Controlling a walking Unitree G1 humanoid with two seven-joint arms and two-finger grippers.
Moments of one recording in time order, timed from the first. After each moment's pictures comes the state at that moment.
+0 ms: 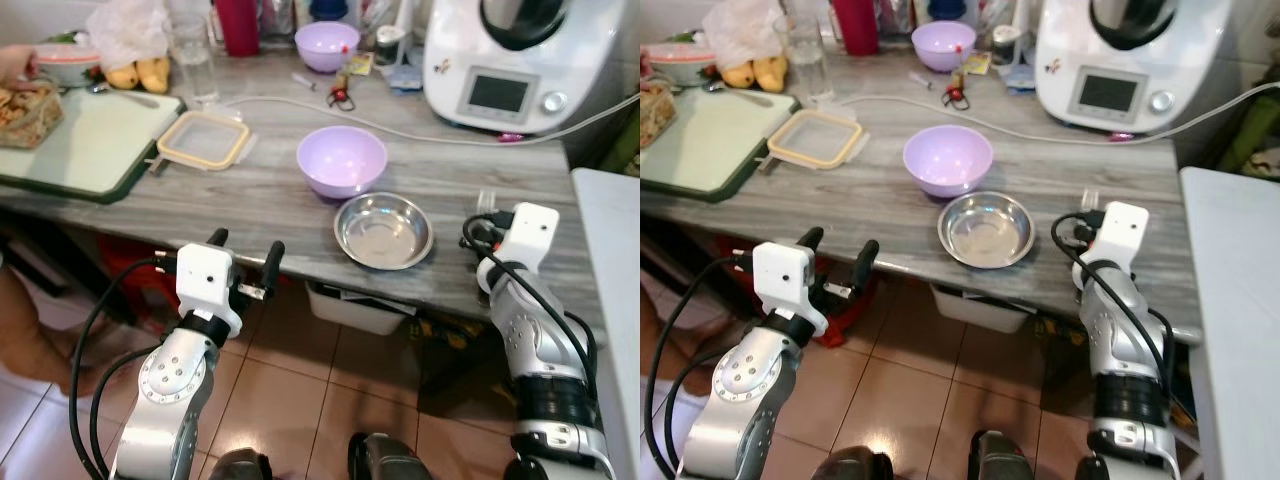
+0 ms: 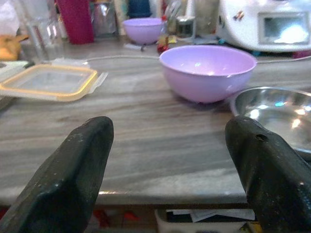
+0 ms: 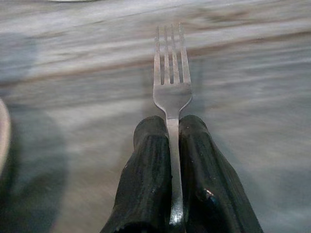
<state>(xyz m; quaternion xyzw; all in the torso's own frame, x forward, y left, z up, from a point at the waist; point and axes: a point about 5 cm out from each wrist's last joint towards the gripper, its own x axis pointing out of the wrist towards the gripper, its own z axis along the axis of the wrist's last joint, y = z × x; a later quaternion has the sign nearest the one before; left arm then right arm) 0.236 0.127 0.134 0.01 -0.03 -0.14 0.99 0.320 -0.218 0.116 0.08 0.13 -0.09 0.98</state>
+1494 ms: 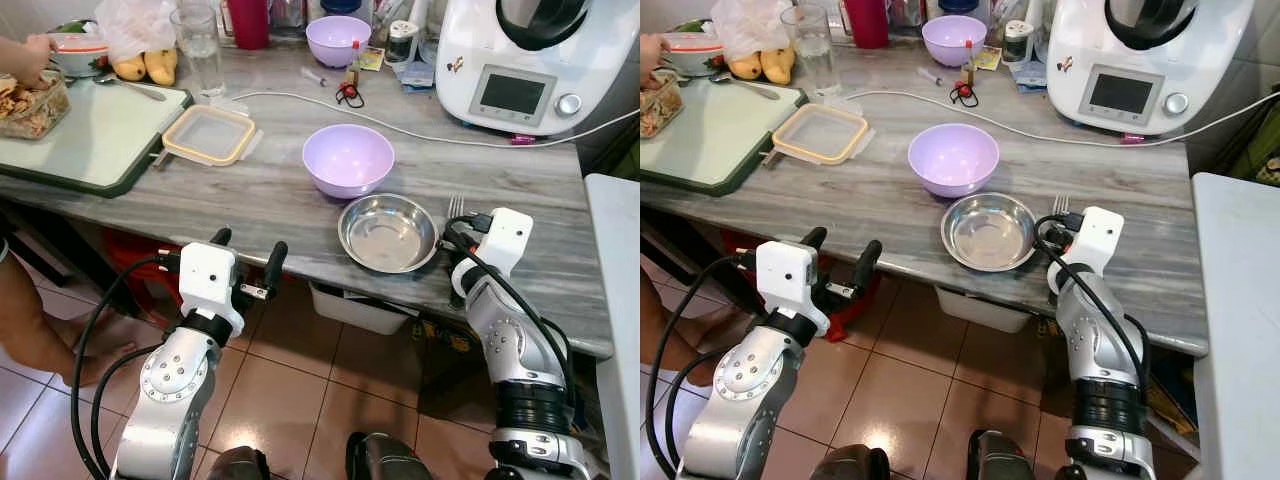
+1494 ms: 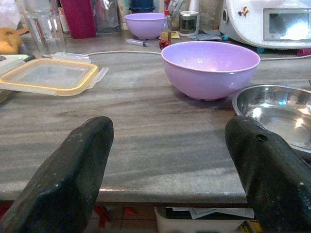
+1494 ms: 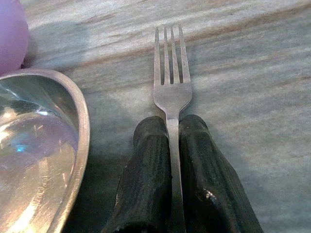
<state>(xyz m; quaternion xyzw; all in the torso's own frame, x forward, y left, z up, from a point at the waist) 0.236 0.124 0.137 0.01 -0.03 -0.15 0.99 0.315 -0.187 0.112 0.14 0.14 -0.05 0.98</state>
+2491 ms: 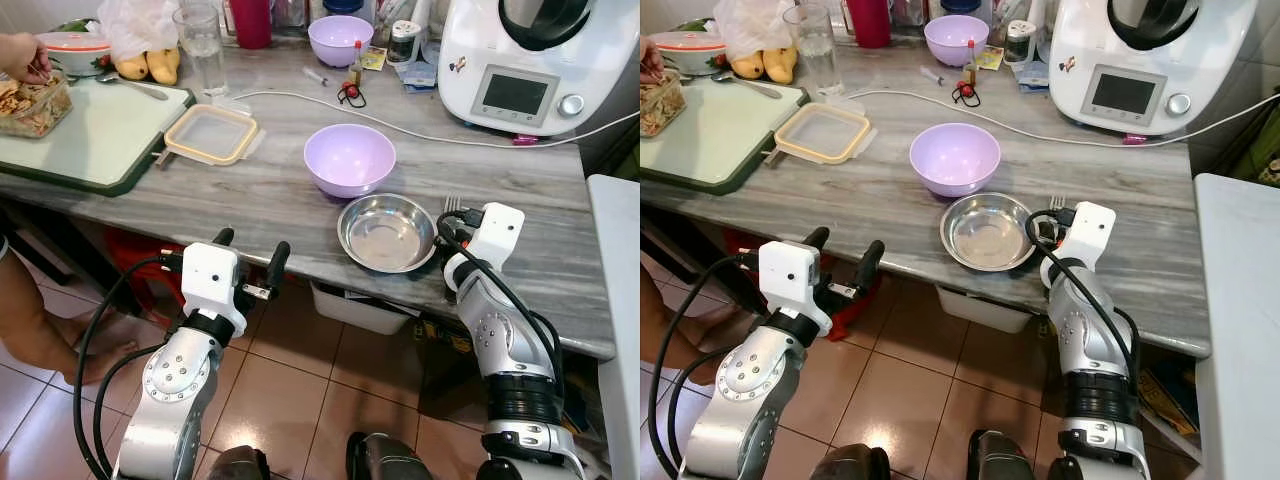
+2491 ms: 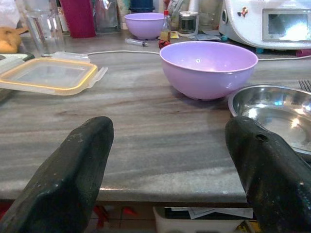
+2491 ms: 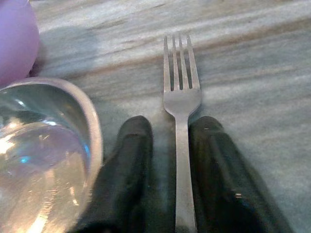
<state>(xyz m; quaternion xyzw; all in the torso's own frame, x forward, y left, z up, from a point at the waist) 0.236 0.121 0.137 0.00 -0.03 -0.15 0.99 0.321 -0.182 0.114 0.14 0.13 -0.06 0.98</state>
